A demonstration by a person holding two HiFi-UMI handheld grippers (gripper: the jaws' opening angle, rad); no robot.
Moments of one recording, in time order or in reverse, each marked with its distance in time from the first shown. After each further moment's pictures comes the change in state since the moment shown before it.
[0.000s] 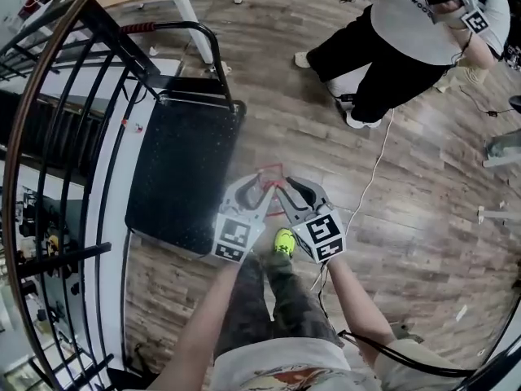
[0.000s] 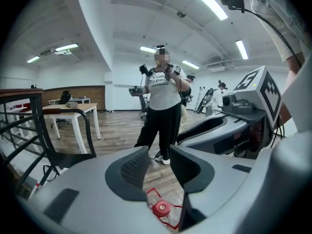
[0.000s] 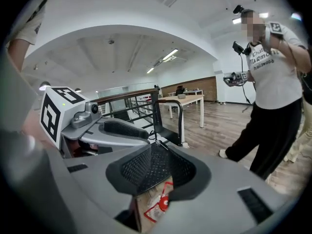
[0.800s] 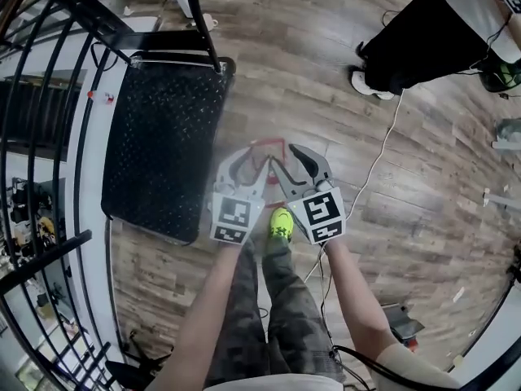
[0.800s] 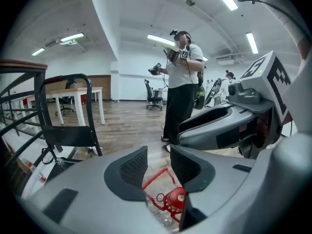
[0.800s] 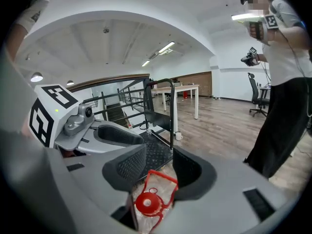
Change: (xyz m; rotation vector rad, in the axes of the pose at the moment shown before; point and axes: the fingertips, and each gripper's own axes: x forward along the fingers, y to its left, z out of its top) left arm 0.112 0.059 -0.160 -0.068 0.096 0.049; right arm 0.127 -0.065 -0.126 0.000 0.061 -0.074
